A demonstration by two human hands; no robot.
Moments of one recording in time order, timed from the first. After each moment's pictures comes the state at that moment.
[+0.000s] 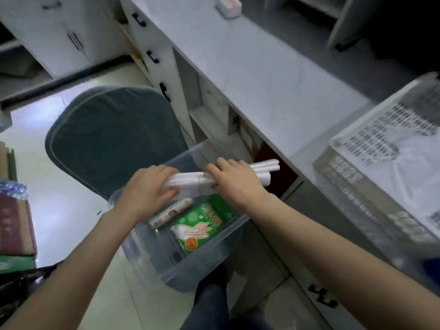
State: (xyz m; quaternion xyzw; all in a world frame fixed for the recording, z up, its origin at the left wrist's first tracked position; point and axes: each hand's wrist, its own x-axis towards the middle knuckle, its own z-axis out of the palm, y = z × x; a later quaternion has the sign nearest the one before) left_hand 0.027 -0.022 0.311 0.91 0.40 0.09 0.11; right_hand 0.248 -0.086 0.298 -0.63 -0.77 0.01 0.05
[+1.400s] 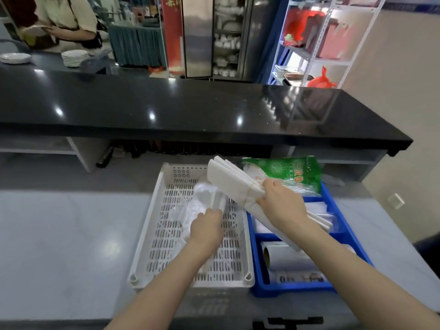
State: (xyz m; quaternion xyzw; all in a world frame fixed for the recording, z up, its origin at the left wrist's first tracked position) left_hand 0.527 -0.170 0.350 0.99 0.05 -0.04 0.12; right_hand 0.567 -0.341 0.439 -0.99 -0.12 -0.07 0.06
